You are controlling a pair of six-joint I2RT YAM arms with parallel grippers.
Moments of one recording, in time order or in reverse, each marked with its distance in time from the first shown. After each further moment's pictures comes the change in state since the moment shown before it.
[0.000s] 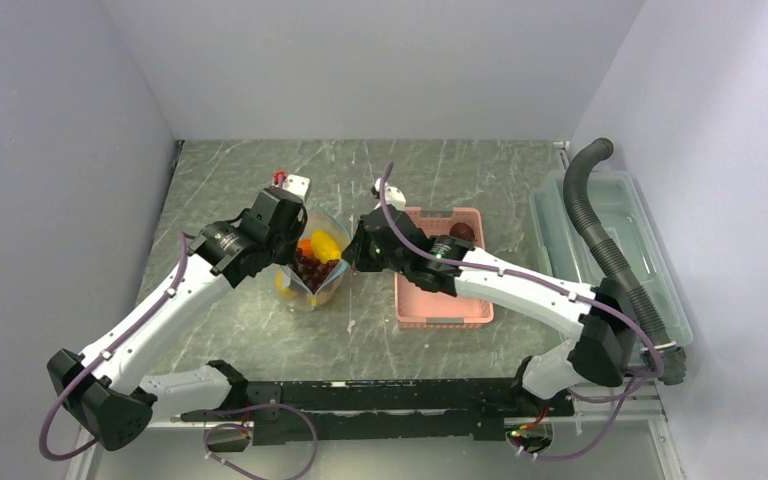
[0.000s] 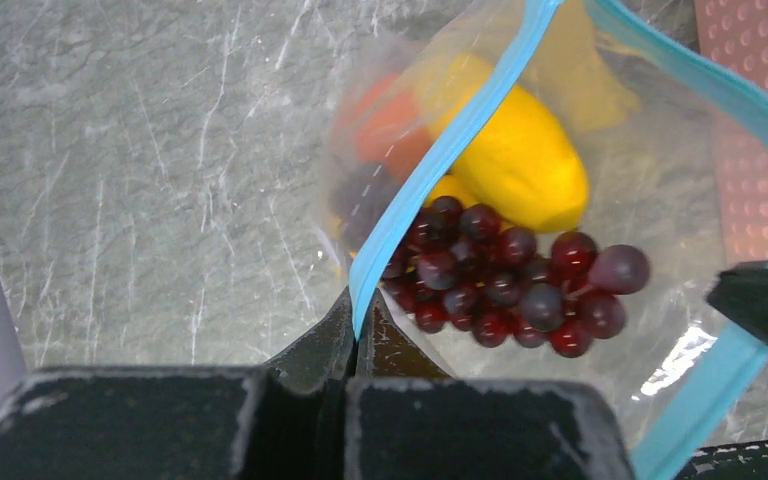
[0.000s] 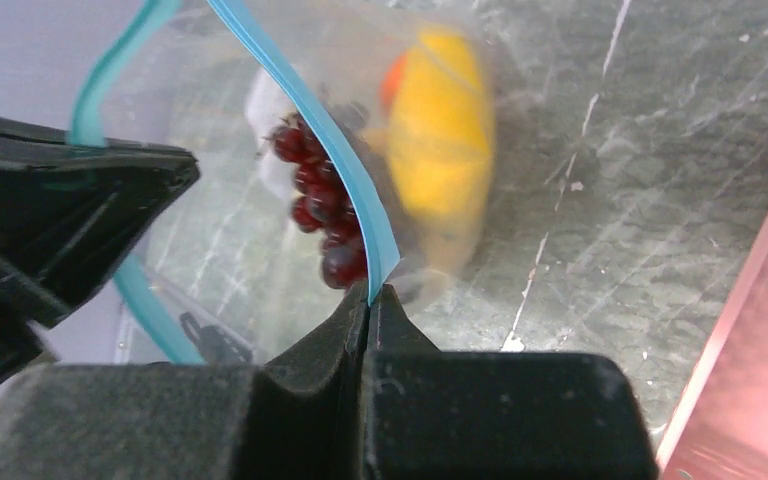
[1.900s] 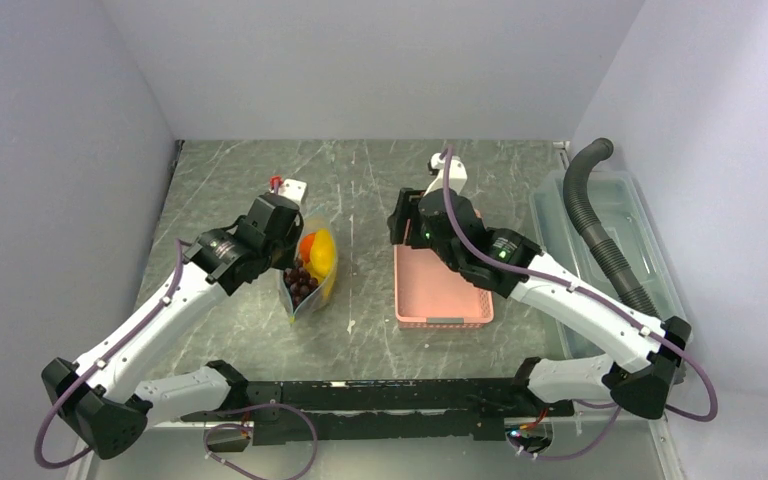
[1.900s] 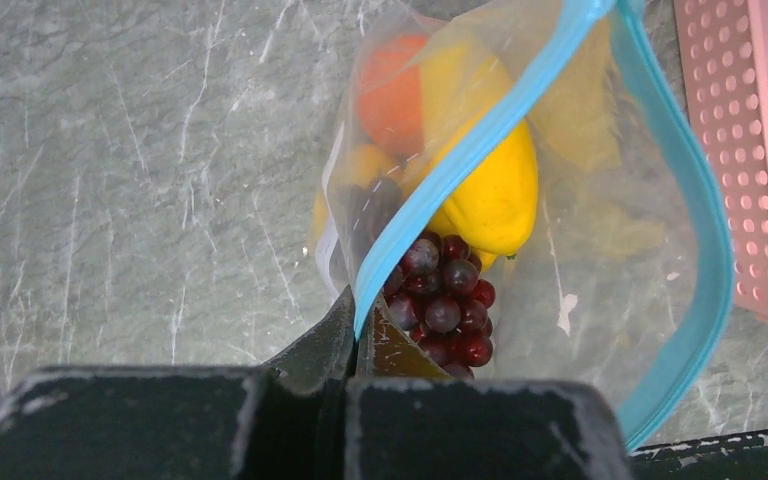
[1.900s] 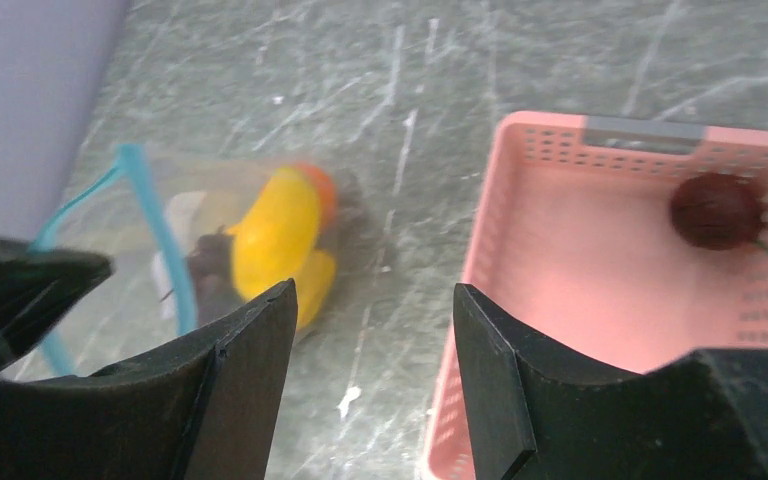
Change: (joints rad) left arm -0.001 -0.032 -0.034 0.013 0.018 -0.022; right arm -0.066 -0.254 0.048 -0.194 0.257 -0.235
